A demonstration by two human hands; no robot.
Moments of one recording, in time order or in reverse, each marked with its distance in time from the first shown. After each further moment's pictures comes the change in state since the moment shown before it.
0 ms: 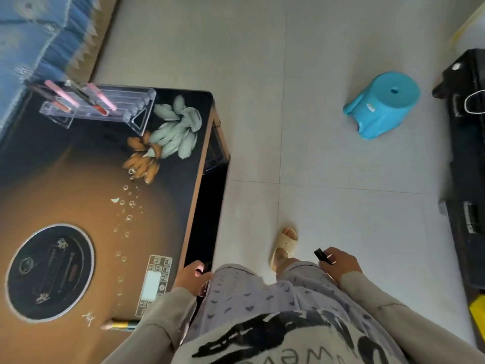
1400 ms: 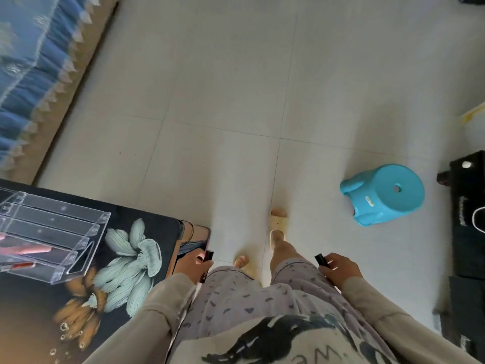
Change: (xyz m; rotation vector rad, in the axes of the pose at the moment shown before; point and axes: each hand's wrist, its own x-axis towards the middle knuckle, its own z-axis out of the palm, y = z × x) left_hand 0.225 0.379 -0.216 -0.073 -0.008 -0.006; right_hand 0.267 -0.262 -0.321 -0.210 -0.012 -0.002
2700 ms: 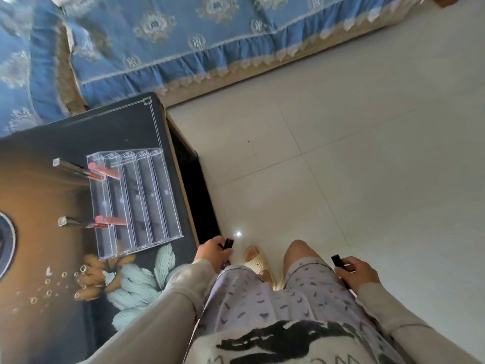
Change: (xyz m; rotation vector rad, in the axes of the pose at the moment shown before) left_hand 0.125 0.021 -0.245 -0.810 0.311 -0.429; right_hand 0.160 -0.512 -0.131 -0.521 -0.079 -0.557
